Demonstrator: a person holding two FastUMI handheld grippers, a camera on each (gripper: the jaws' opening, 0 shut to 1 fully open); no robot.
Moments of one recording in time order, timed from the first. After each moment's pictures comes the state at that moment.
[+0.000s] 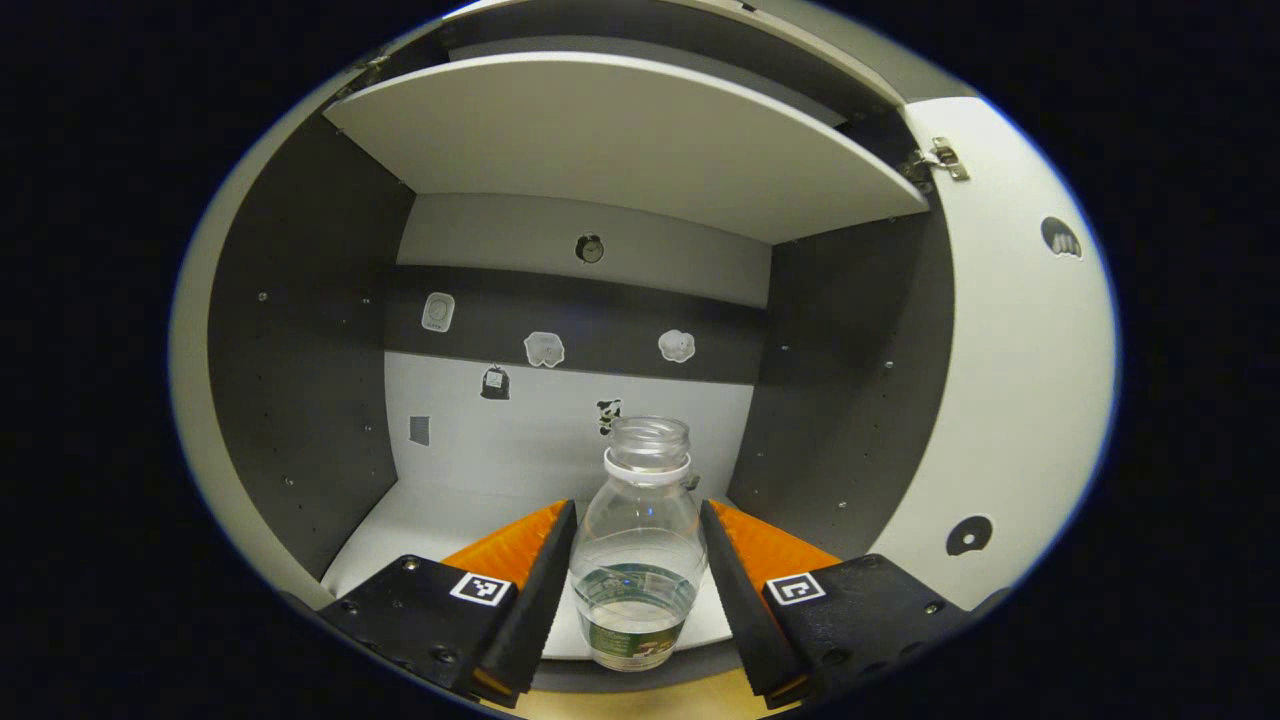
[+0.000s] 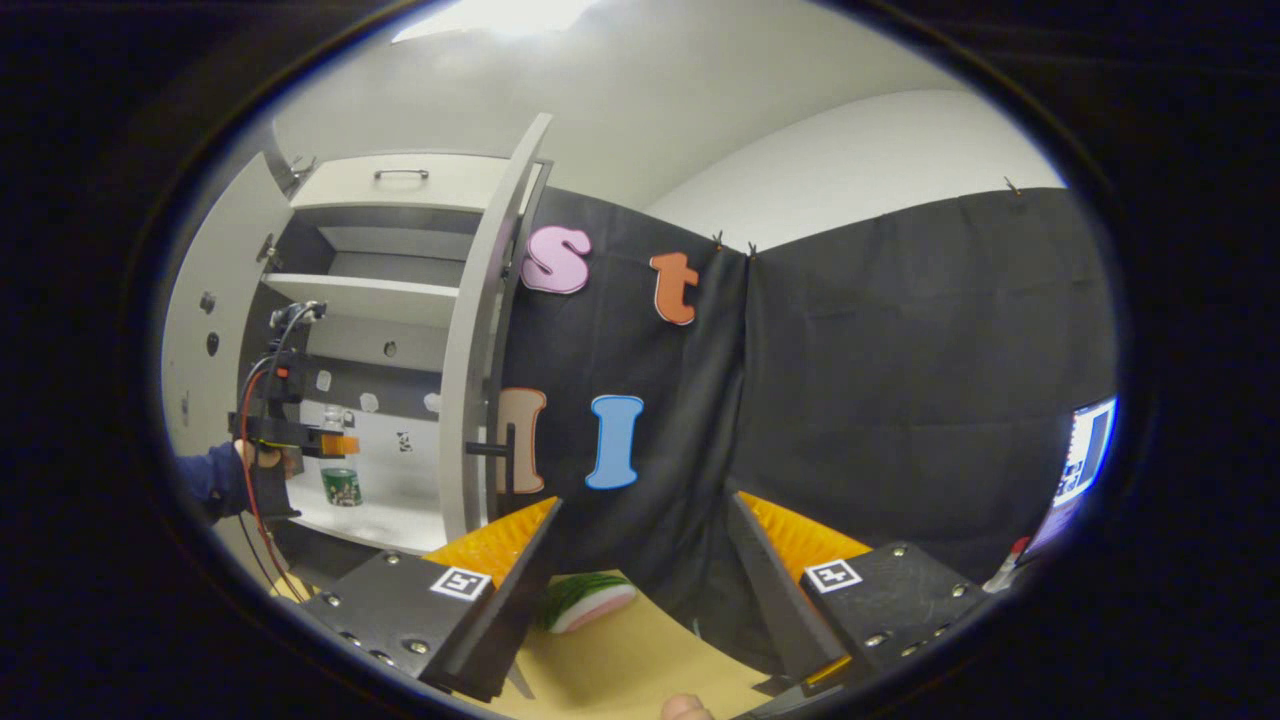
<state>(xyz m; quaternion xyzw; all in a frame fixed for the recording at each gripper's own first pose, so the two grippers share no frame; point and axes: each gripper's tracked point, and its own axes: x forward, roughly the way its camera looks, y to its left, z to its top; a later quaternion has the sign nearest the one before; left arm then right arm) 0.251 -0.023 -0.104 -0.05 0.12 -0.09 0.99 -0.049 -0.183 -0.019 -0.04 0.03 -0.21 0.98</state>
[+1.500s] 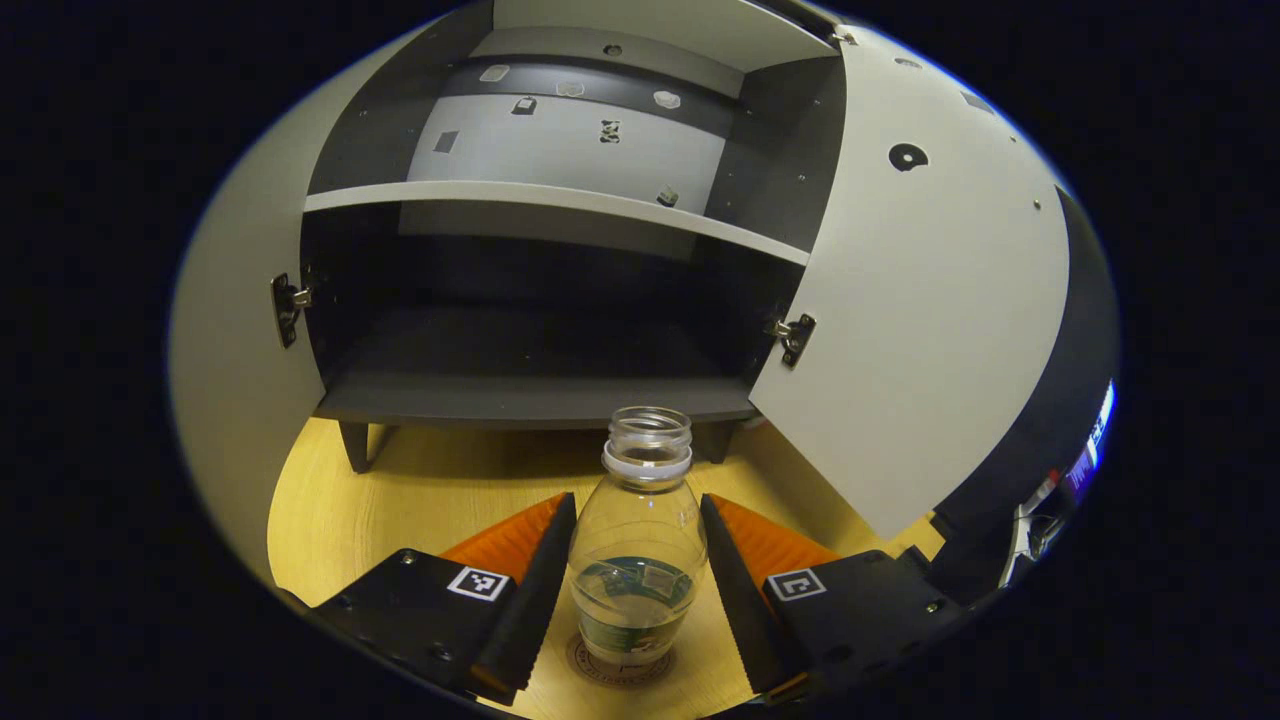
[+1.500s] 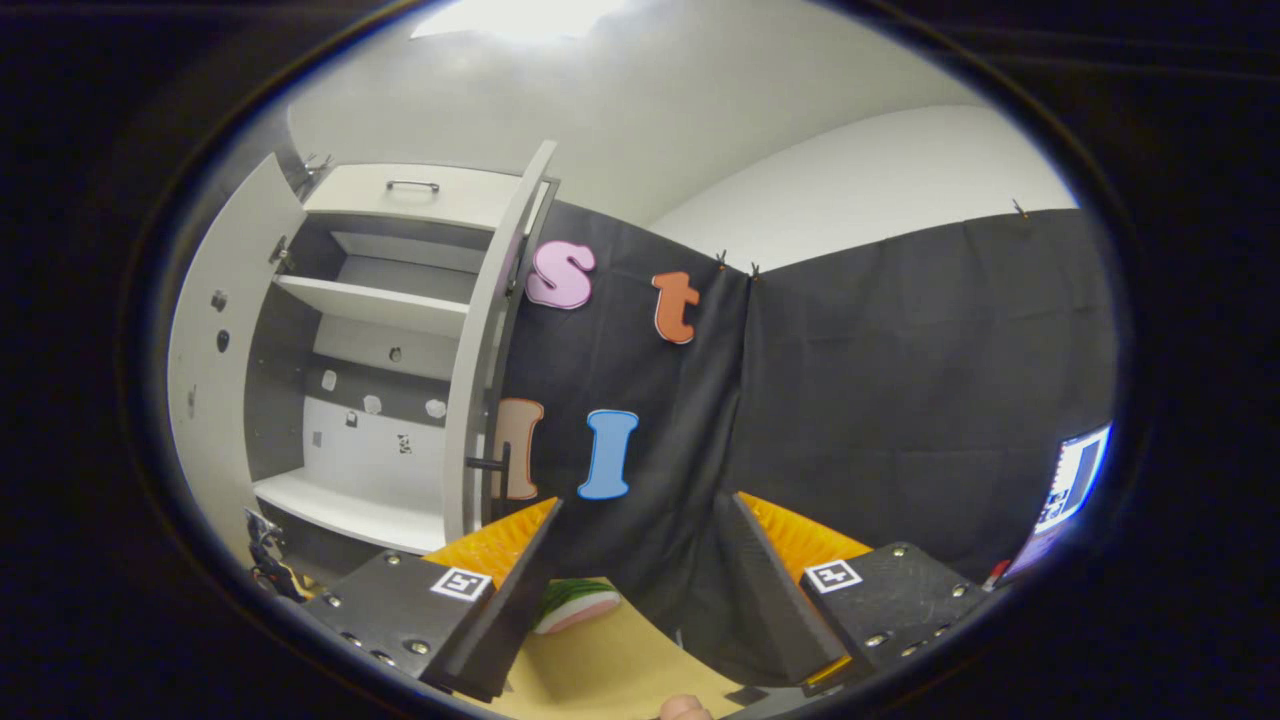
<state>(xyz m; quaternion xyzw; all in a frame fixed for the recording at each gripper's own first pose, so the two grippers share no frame) 0.036 -0.028 -0.399 -0.07 0.32 -0.14 0.93 -0.073 -0.195 0.005 -0.07 0.02 -0.21 0.97</state>
